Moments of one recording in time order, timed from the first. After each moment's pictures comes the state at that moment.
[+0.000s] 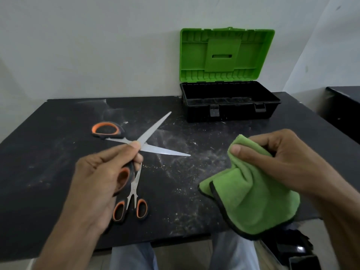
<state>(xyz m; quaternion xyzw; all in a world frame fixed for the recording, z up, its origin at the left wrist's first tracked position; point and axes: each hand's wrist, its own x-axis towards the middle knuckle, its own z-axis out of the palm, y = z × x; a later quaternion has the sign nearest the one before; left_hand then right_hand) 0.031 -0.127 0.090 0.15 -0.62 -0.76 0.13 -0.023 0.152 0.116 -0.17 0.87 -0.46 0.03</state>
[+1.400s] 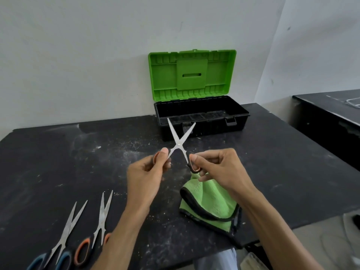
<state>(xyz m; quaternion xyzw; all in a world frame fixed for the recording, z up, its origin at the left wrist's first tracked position) -0.073 -0.035 0.034 0.10 -0.73 -0.67 0.14 -0.091 0.154 0.040 -0.05 0.74 -0.67 0.01</state>
